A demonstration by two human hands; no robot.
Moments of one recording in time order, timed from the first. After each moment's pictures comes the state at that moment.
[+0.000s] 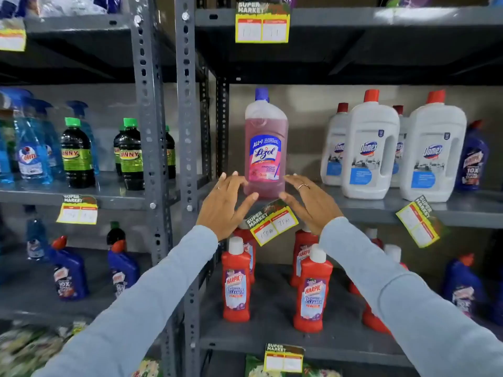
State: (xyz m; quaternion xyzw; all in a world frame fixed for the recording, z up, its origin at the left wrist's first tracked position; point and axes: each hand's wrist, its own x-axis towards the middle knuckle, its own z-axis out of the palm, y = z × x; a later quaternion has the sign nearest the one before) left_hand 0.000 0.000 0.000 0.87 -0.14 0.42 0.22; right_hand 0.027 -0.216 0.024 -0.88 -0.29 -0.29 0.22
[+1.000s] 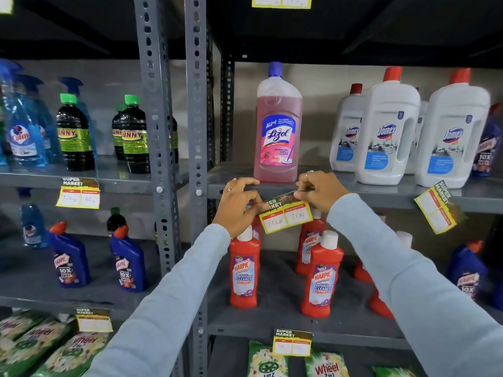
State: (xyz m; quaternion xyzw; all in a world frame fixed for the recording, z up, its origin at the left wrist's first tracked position) left_hand 0.025 0.009 -0.029 0.88 -0.16 0.34 0.27; right_hand 0.033 -0.195 0.031 -0.92 -0.22 -0.18 0.27
